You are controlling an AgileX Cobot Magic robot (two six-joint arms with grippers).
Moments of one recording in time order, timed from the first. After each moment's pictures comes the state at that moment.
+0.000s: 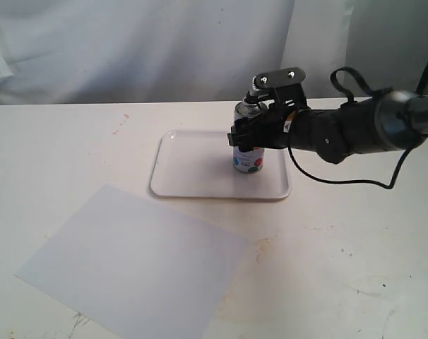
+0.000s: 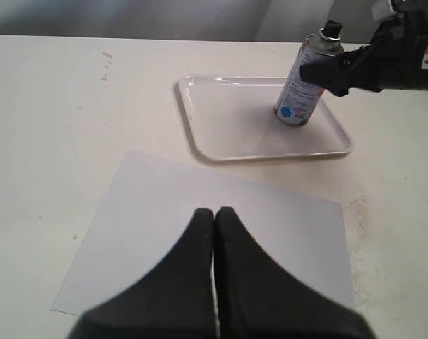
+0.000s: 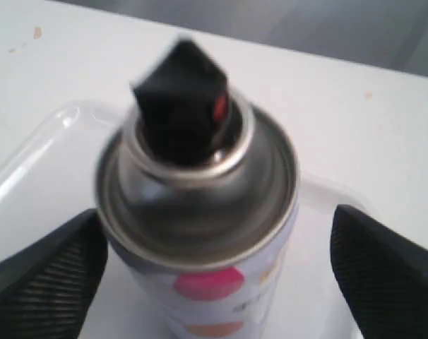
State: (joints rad) left arm 0.03 0.52 -0.46 -0.70 0.69 0.56; right arm 0.51 2.07 -1.24 -0.12 -0.18 0.13
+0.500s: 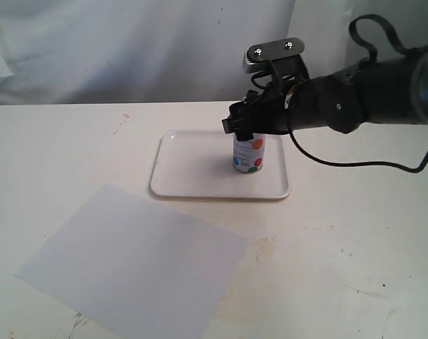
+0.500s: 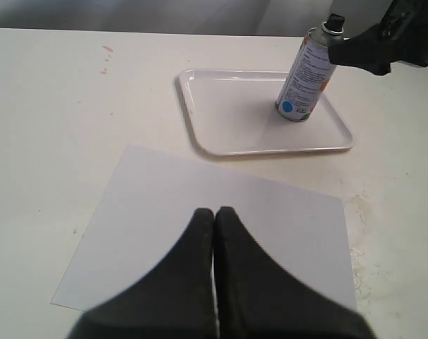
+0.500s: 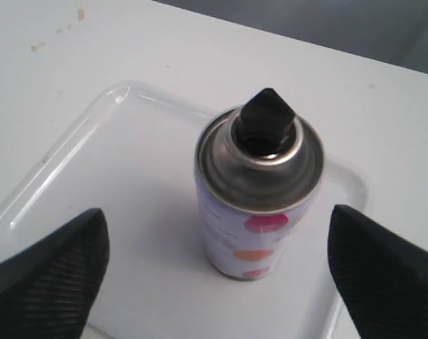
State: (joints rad) left arm 0.03 0.52 -0.45 -0.70 0.69 0.56; right arm 0.56 1.89 -1.24 -0.12 0.12 0.13
